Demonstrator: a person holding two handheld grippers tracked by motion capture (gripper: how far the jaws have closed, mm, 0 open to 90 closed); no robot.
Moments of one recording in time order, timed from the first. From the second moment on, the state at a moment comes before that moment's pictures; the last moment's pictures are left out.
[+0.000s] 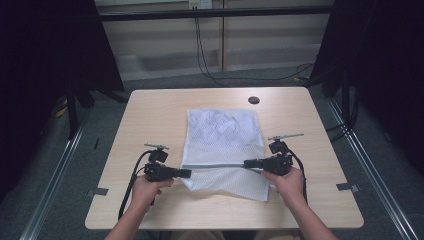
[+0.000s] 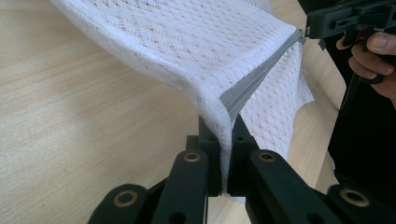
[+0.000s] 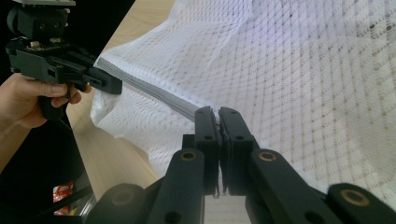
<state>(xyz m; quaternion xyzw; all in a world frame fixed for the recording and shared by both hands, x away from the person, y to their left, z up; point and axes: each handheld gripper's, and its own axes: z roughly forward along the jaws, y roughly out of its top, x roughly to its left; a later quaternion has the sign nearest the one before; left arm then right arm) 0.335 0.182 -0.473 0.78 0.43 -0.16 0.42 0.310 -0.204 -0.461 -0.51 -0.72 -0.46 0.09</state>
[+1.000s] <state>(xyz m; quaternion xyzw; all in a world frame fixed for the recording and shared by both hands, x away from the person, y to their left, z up) 0.335 0.185 -0.473 0.78 0.44 -0.16 0.42 0.310 -0.216 -0.464 -0.52 -0.72 -0.45 0.08</state>
